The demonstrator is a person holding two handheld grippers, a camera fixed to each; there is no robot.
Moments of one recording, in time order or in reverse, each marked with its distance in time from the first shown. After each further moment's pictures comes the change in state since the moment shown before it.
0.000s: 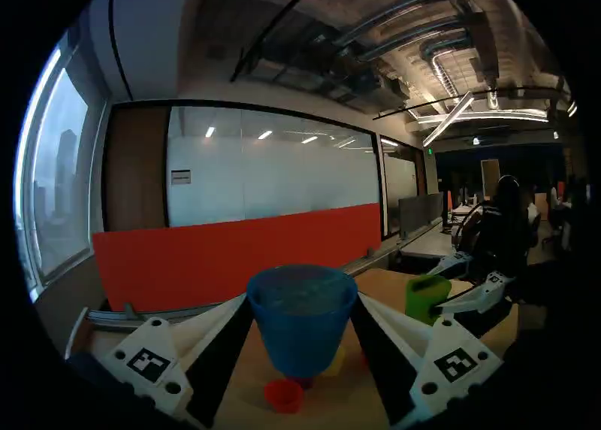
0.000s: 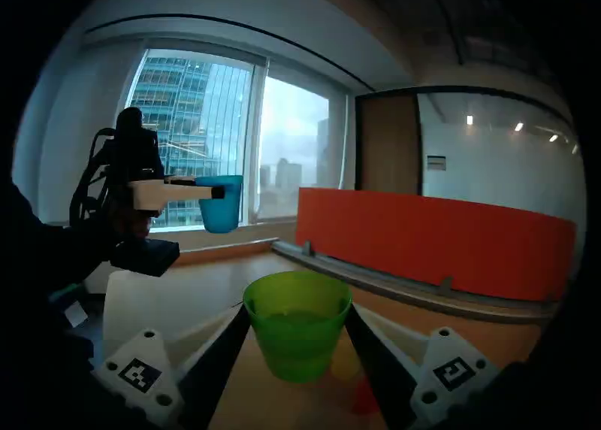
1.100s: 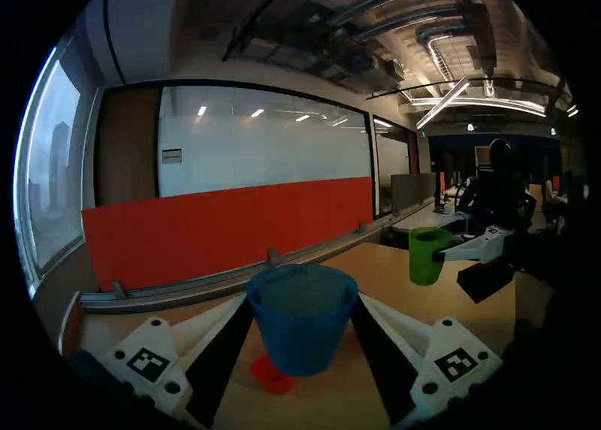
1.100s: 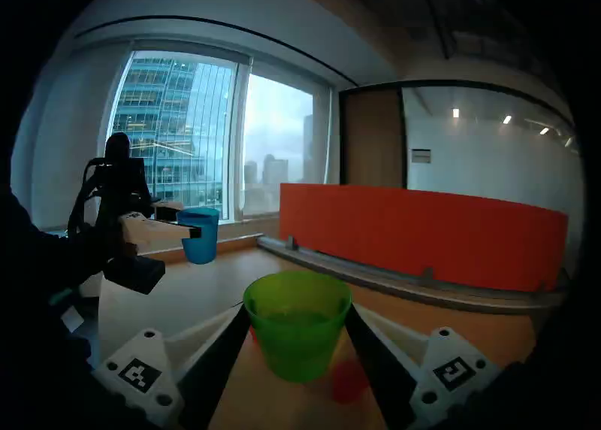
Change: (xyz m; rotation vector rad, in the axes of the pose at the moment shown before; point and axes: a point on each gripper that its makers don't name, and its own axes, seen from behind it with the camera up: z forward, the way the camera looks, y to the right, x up) left arm -0.063 0.014 0.001 -0.043 -0.103 0.002; right arm -0.007 0.032 -0.025 -0.053 -0.028 0.028
